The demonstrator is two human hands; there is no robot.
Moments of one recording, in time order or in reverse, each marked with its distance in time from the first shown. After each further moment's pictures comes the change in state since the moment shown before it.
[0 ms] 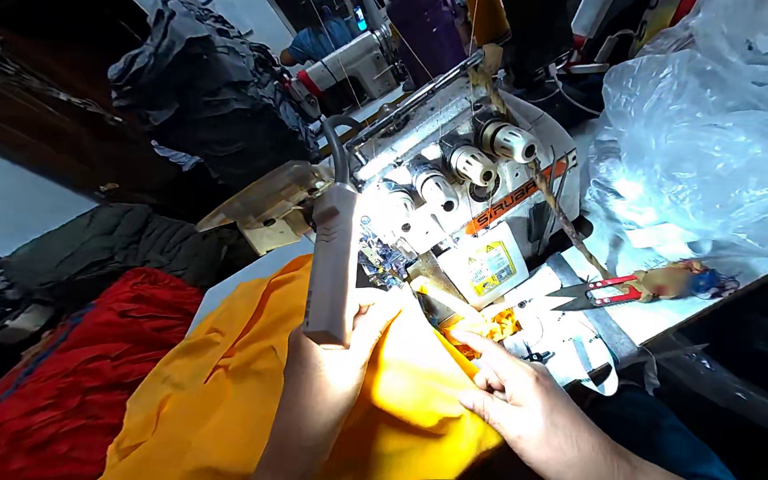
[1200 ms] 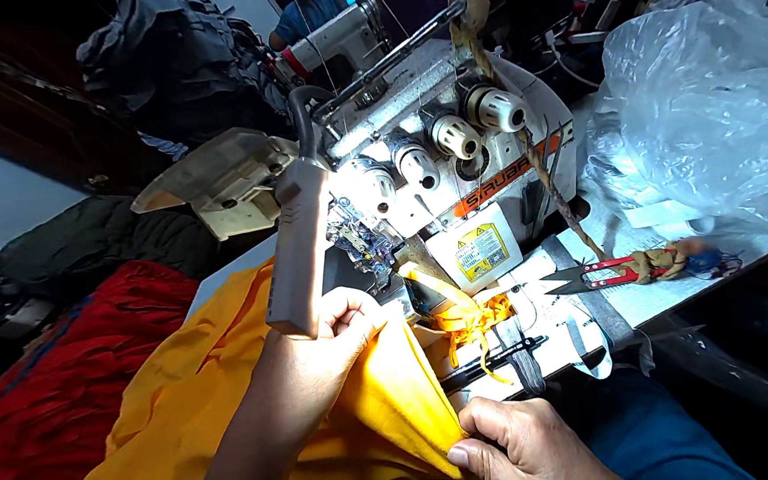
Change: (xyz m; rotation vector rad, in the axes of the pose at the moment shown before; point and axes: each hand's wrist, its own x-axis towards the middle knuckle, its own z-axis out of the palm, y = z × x) left_hand -0.001 0.005 -0.011 0.003 -0.196 -0.034; right_hand -0.034 -0.007 -0.002 0.033 -0.136 -0.167
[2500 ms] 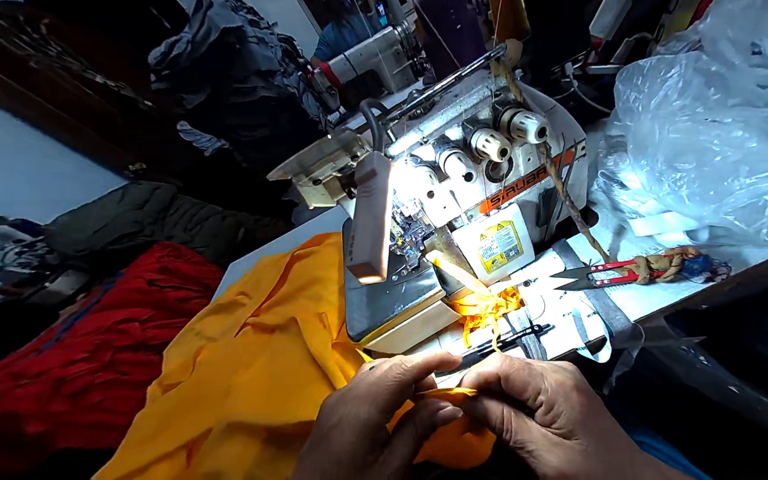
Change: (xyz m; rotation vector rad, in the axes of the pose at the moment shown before) left_hand -0.077 0.032 -0.008 -0.029 -0.182 0.326; right_hand 0.010 -0.018 -0.003 0.058 0.152 -0.303
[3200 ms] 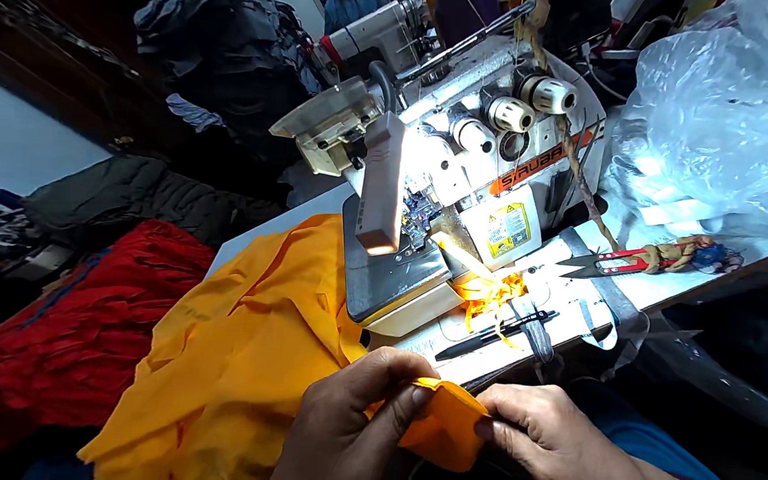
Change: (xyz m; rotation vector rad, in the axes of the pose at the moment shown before) left_hand -0.017 -0.010 0.001 -0.255 0.084 -0.146; right_hand -0.045 0.037 0.007 -0.104 -0.192 0.085
